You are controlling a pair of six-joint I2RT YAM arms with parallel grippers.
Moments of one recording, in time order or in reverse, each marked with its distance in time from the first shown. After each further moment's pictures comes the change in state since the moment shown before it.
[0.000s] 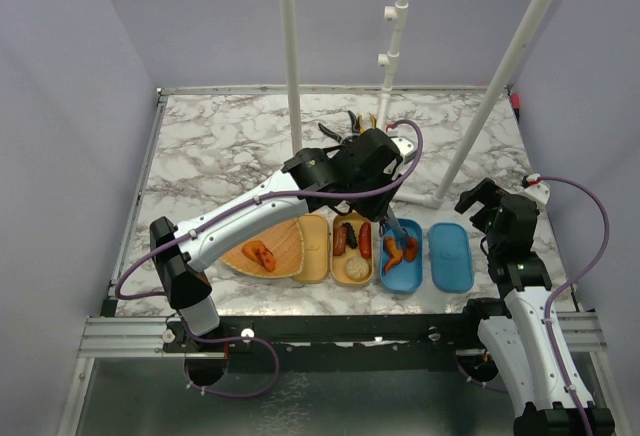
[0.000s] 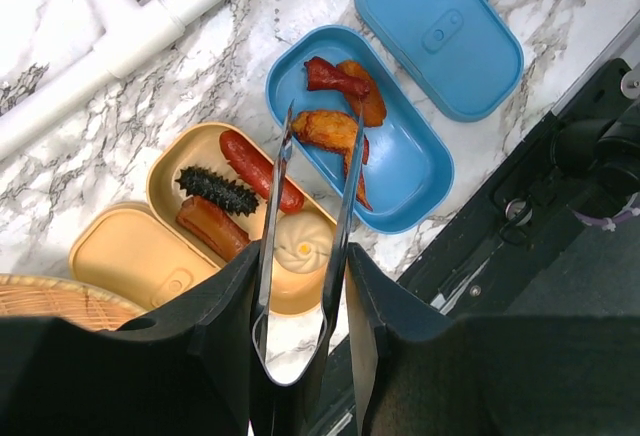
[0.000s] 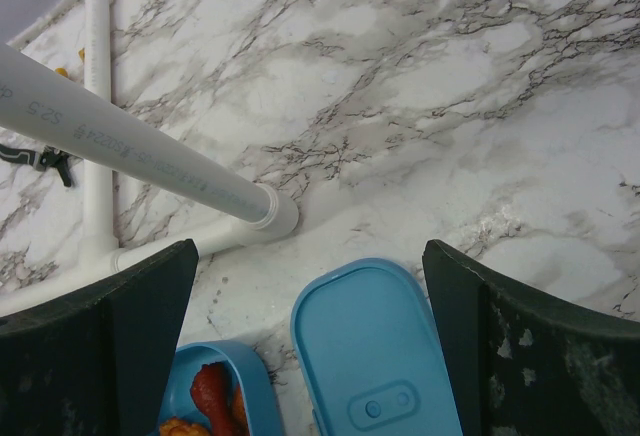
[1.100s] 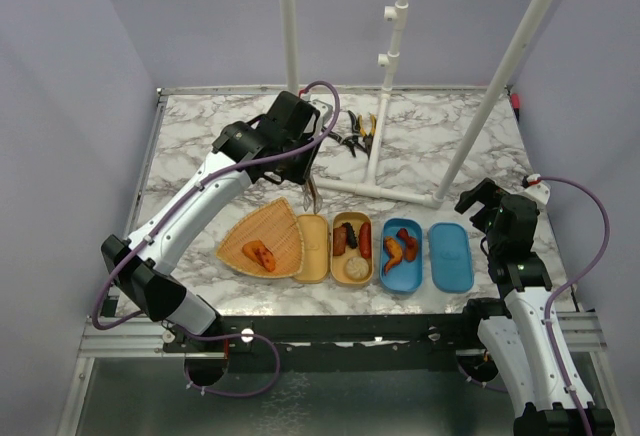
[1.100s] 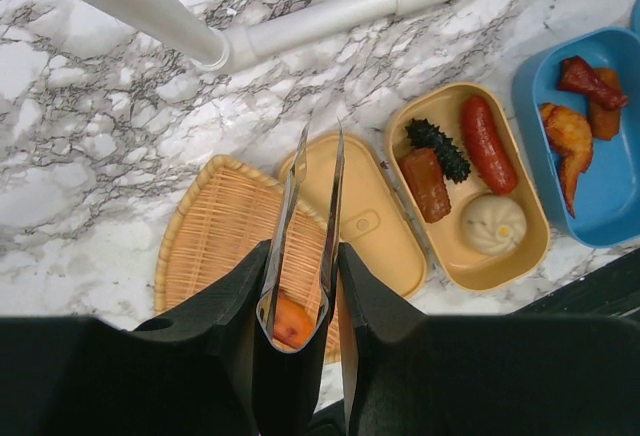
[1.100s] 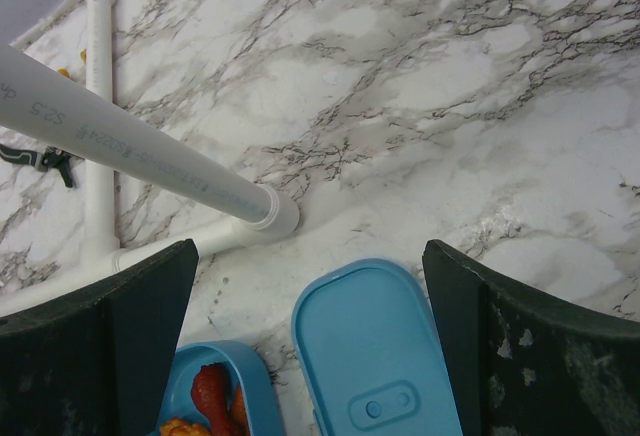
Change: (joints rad) left arm 0.367 -0.179 -0.129 -0.109 -0.044 0.120; right arm 0.000 -0.003 0.000 0.000 0.000 0.000
